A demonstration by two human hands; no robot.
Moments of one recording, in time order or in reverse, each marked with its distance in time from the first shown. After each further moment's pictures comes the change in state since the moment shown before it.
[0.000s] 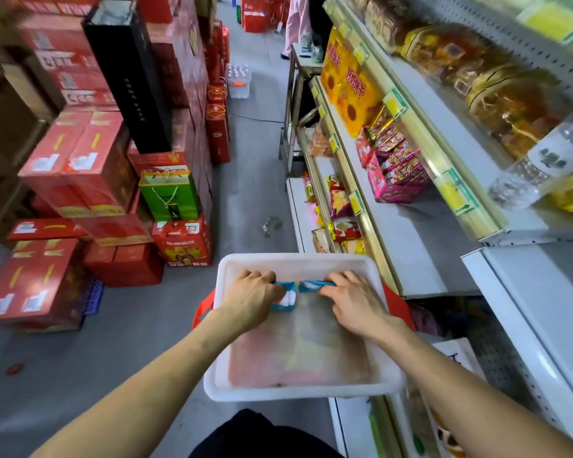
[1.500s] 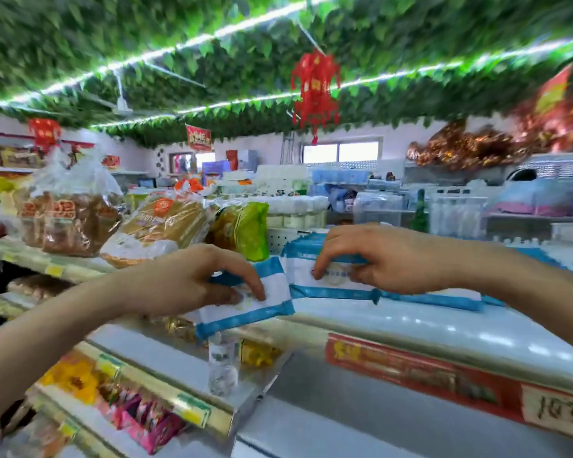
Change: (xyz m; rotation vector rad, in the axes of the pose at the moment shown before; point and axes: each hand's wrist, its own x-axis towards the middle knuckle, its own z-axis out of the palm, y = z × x) left_hand 0.071 0.225 -0.510 -0.272 0.102 1.311; right_hand -0.351 0.042 -0.483 -0.089 0.387 0.550
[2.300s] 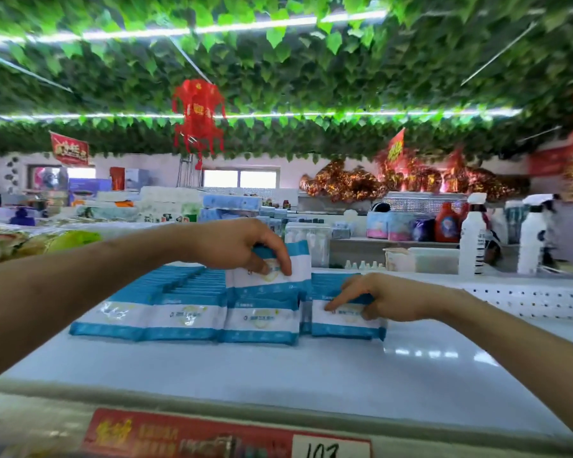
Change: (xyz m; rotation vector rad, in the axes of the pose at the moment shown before) left_hand 0.312 0.143 0.051 0.009 -0.136 0.336; right_hand -0.219 0.222 -0.015 0.170 -0.095 0.579
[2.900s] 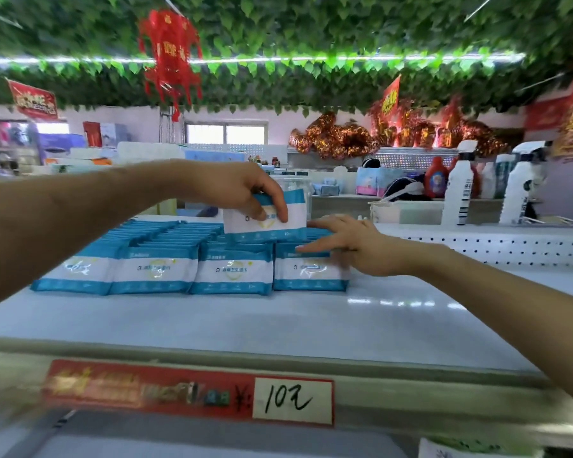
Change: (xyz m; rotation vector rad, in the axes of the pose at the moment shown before) left_hand 0.058 0.000 0.012 -0.038 -0.041 -0.070; right_hand 0.002 0.022 0.014 -0.309 0.133 -0.119
